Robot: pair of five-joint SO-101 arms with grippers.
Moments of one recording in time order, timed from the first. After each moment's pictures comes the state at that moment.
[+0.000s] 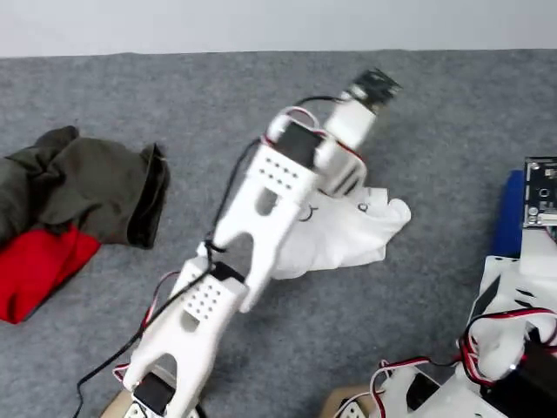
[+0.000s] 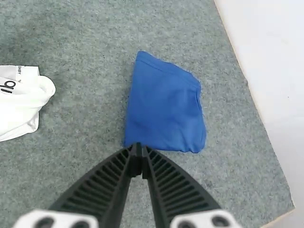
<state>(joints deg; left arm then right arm) 29.1 53.4 -75.0 99.1 -3.0 34.1 -53.9 -0.2 100.7 29.9</state>
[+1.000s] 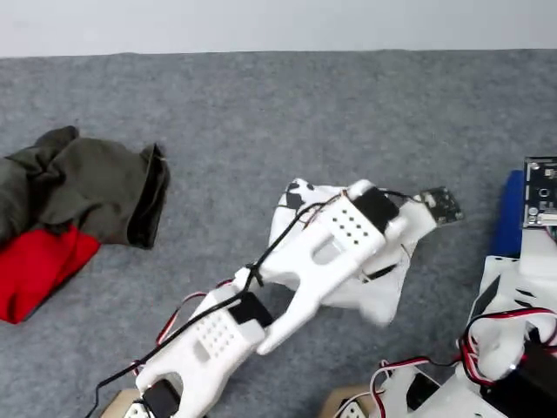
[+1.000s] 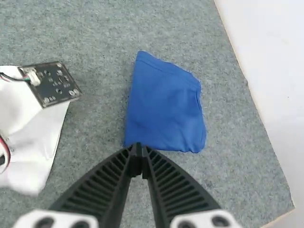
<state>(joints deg) 47.9 43.2 -43.0 98.9 -8.9 34.1 -53.9 -0.2 100.7 29.9</state>
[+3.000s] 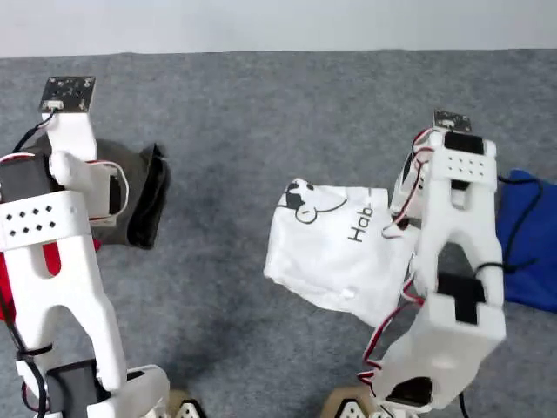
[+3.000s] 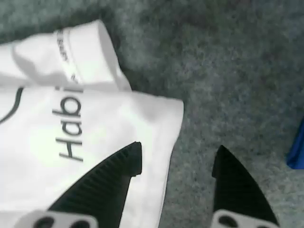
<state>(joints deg) -17.6 -13.8 0.0 99.3 -5.0 8.4 19.2 -6.9 84.7 -5.8</state>
